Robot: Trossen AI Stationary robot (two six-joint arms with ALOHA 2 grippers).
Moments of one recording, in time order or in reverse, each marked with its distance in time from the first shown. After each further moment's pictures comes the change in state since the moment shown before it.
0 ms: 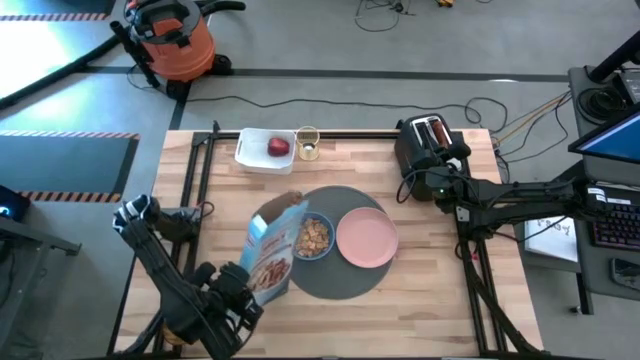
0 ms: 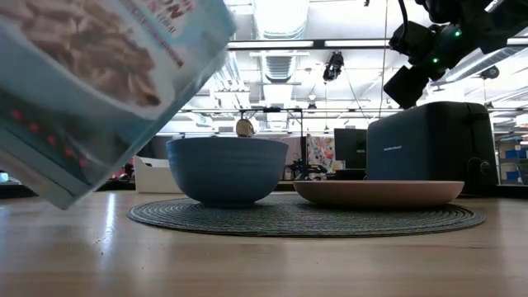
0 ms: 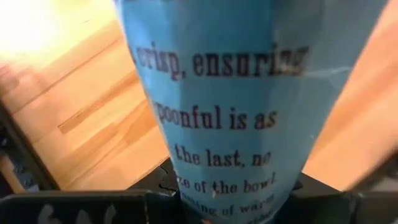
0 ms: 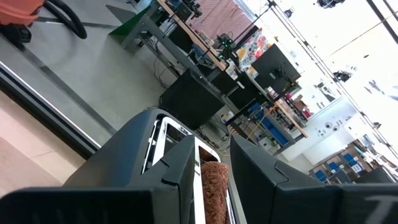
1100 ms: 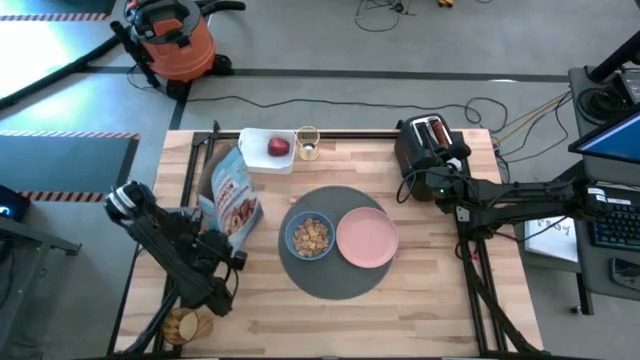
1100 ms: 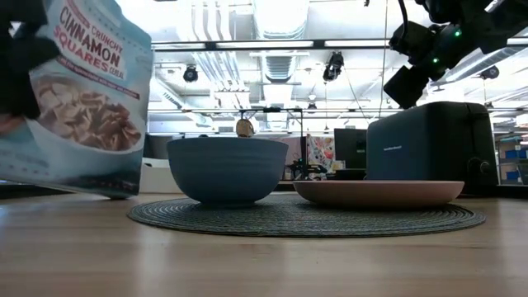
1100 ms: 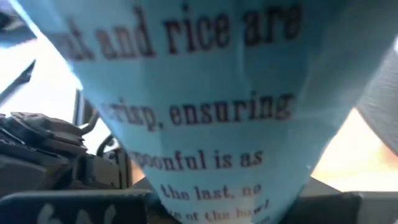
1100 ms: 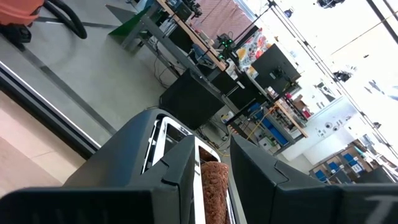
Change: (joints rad) left arm 0.020 -0.139 -0.700 -0.019 -0.078 -0.430; right arm 0.000 0.000 0.000 0.000 0.000 0.000
